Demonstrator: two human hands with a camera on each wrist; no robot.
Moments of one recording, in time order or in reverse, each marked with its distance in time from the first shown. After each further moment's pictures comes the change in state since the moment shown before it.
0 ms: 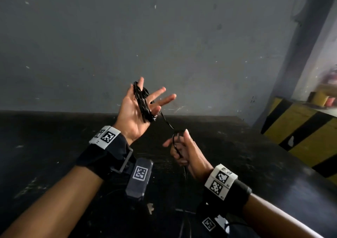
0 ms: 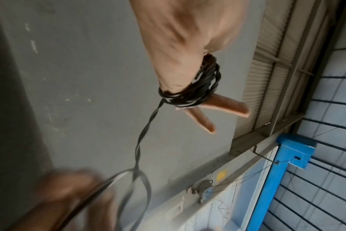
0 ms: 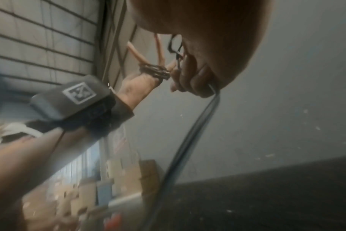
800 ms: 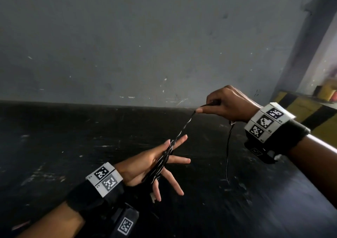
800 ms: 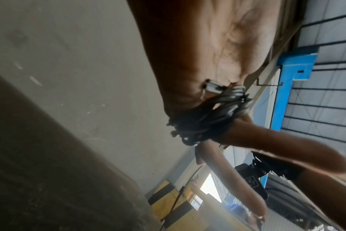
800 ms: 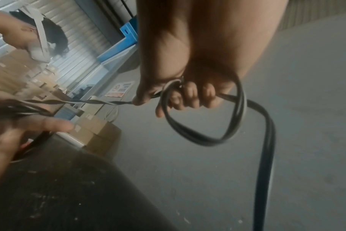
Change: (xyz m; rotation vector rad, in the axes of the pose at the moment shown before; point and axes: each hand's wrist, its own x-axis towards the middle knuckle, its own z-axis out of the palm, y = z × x) left_hand -0.085 -0.050 -0.039 0.609 -0.344 -0.739; right_hand 0.032 -0.098 -0.105 -1.290 -0.034 -0.485
